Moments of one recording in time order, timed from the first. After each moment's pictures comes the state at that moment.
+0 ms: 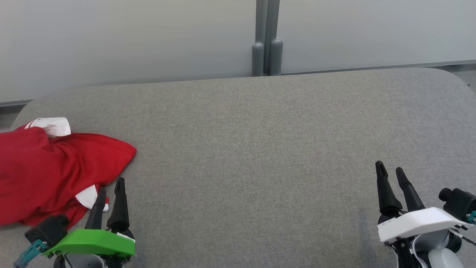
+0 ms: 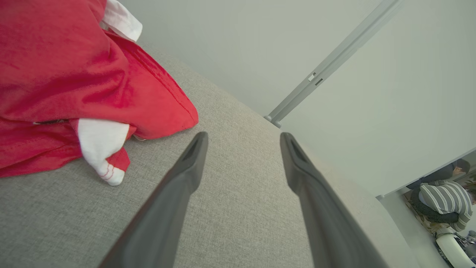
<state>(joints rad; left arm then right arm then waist) -0.04 0.09 -0.01 0.24 -0.81 -0.13 -0.09 -0.01 -0.06 -0.04 0.11 0.64 0.13 -0.09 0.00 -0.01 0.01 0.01</state>
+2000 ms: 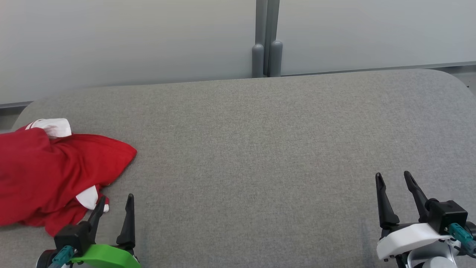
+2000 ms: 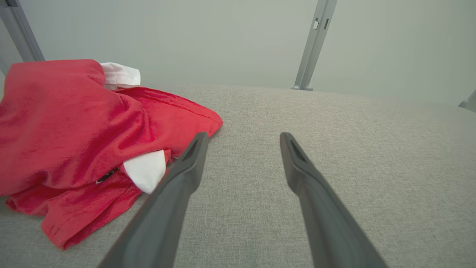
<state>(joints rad) -0.02 0.18 -0.08 0.33 -0.33 -0.13 -0.24 0.02 -0.08 -0.06 0.16 0.14 0.13 -0.24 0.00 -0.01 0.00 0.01</state>
